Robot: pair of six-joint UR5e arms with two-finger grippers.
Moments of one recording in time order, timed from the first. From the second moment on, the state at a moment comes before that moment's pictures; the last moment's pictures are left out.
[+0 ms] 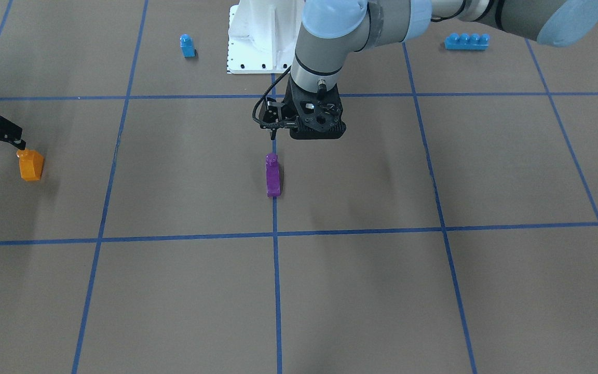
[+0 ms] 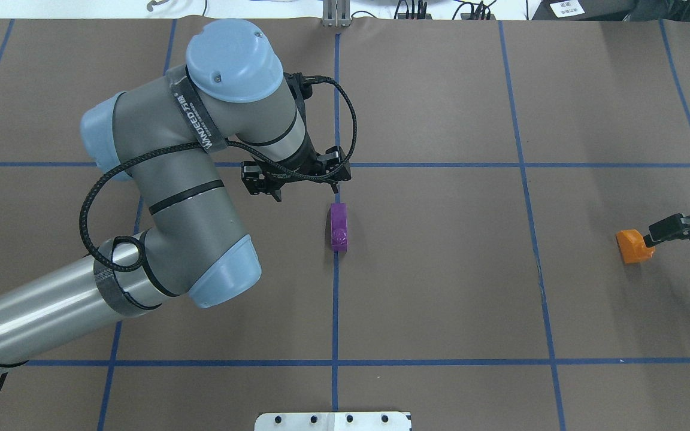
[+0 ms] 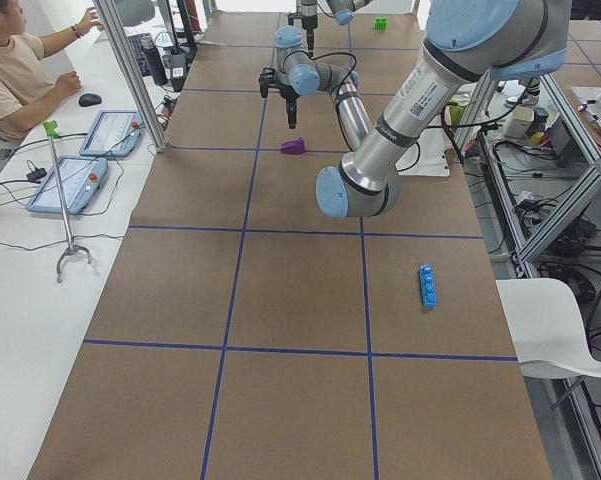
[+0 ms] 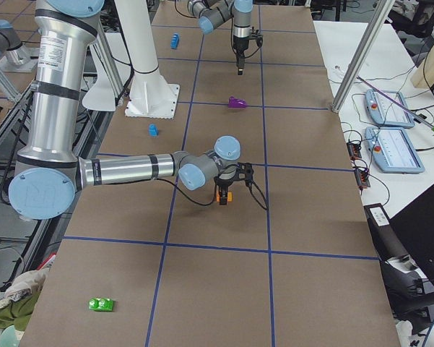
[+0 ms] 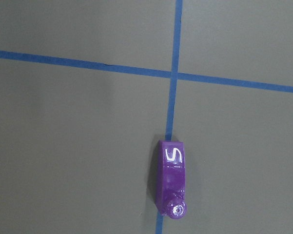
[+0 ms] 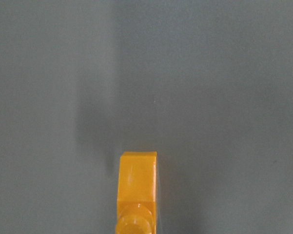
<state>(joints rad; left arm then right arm) -0.63 -2.40 -1.70 -1.47 -2.04 -1.27 1.03 -1.75 1.77 -1.11 2.29 0.66</state>
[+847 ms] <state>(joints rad) -0.62 -2.40 -1.70 -1.47 -2.04 -1.28 0.92 -1.74 1.73 -1.09 2.19 0.69</state>
